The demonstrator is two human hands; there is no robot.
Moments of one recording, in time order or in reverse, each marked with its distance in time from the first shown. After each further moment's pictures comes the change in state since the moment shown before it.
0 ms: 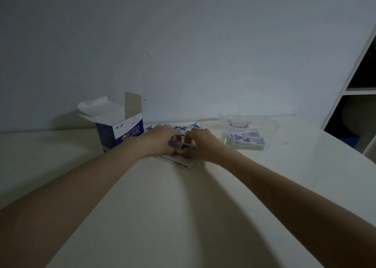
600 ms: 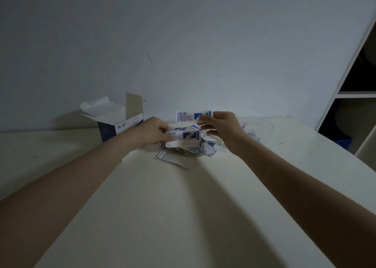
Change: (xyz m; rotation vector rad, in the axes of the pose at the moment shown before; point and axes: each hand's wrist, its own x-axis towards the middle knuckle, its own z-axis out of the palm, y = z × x) left_hand -0.019 -0.001 -0.022 -0.584 0.084 -0.156; right_hand -0.018 0.017 -0.039 1.135 0.282 0.227
